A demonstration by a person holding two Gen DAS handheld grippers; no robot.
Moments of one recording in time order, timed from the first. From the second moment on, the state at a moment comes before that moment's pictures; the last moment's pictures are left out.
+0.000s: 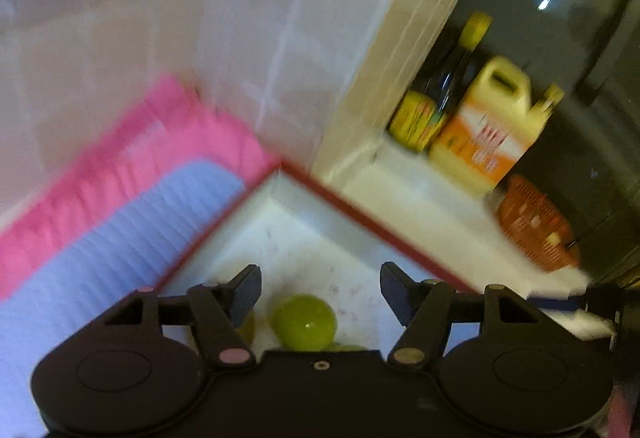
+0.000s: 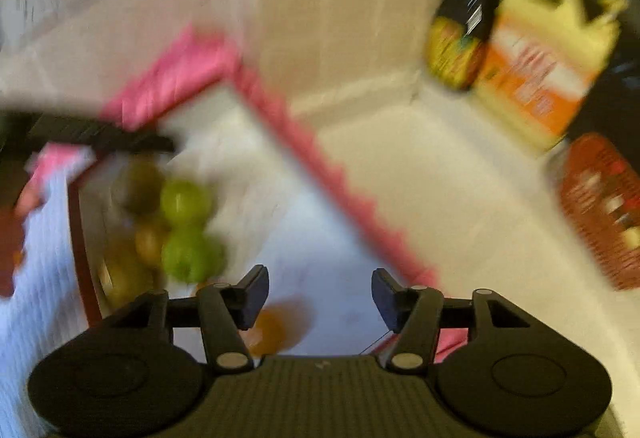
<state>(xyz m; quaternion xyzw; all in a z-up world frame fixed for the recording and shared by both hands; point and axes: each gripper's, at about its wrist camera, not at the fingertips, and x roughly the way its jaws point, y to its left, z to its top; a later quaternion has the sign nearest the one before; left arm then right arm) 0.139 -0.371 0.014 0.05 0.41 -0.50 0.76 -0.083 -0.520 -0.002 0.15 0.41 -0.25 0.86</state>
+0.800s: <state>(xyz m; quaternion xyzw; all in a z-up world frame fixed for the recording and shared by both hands) 0.045 0.058 0.168 0.00 0.19 -0.15 0.97 0.000 -0.351 0.099 0.11 0.29 -0.07 0.95</state>
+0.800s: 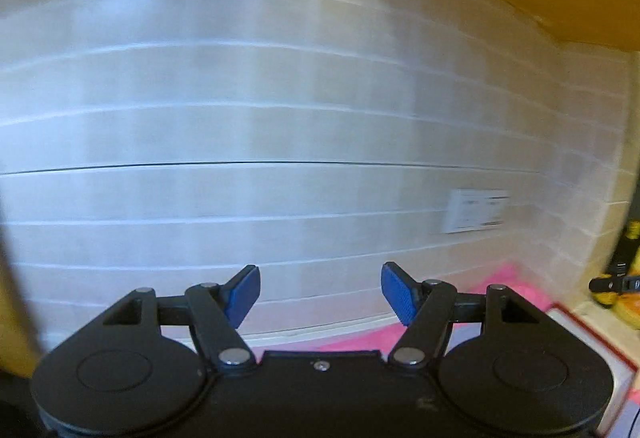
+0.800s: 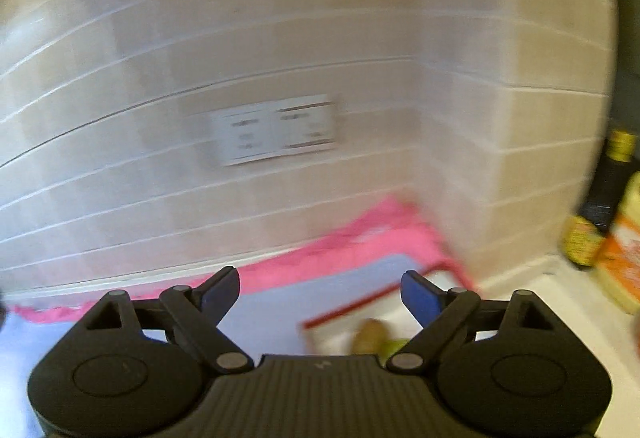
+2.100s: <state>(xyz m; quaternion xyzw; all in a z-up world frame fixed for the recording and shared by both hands) 0.162 0.051 -0.055 0.19 0.47 -0.21 0.84 0.144 -0.233 -0.090 0.11 0.51 0.03 0.85</state>
